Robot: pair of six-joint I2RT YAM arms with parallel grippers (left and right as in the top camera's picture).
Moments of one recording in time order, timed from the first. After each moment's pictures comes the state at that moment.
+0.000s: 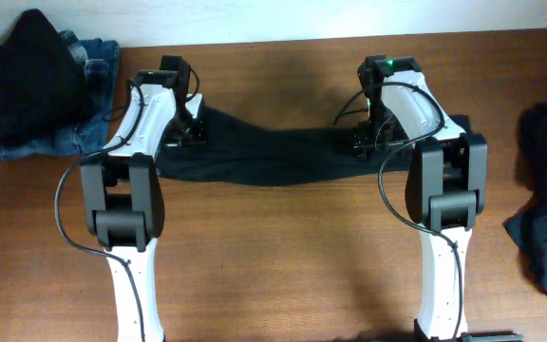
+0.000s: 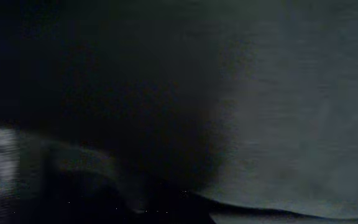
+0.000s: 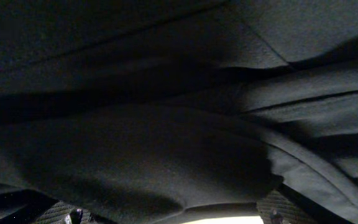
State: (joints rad) left arm -0.10 2.42 2.01 -1.13 0.08 -0.04; right arm 0.09 2.42 2.02 -1.34 0.19 0.12
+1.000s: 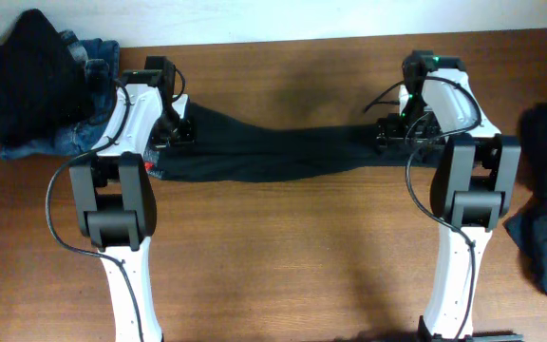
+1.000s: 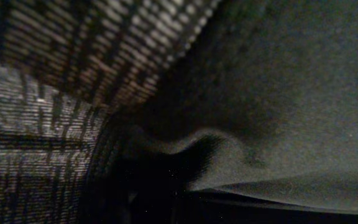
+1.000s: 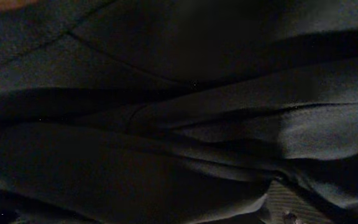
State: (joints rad) left arm -0.05 2.42 2.02 -1.15 0.08 -0.05; right arm -0.08 2.42 2.02 -1.28 0.03 0.05
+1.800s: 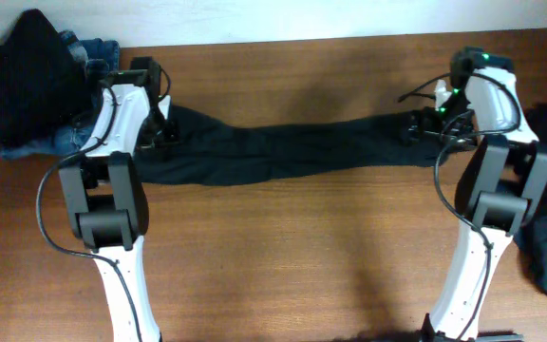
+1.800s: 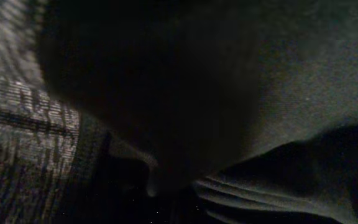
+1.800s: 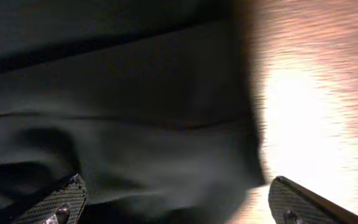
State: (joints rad) left arm 0.01 2.42 2.02 -1.15 -0.05 -0.05; right arm -0.25 2.42 2.07 -1.30 -0.06 -0.02
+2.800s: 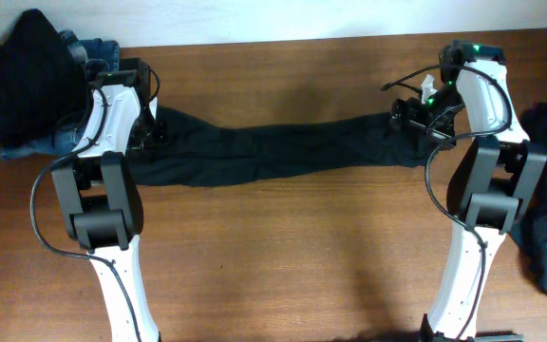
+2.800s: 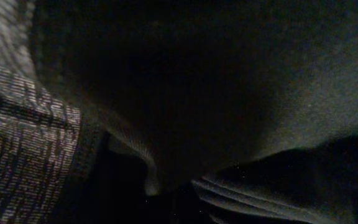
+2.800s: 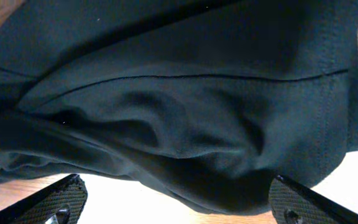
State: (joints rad) left arm 0.04 2.42 2.02 -1.15 -0.11 -0.05; right arm -0.19 2.42 2.15 -1.43 -0.29 0.11
